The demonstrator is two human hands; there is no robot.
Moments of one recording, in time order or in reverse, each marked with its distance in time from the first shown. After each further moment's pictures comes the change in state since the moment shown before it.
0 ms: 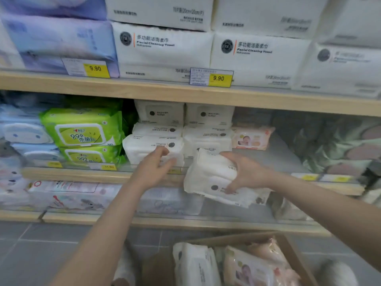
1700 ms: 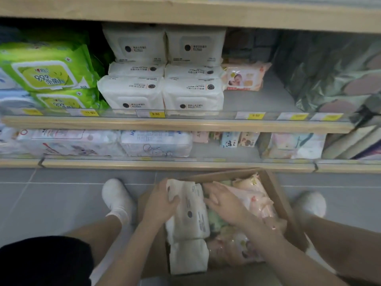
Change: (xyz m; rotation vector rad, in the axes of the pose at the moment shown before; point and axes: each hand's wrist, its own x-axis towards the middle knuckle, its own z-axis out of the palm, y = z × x) left_hand -0.178 -0.033 0.151 0.104 -0.232 -0.387; right_hand -0.122 0.049 0.202 0.084 -0.060 0.087
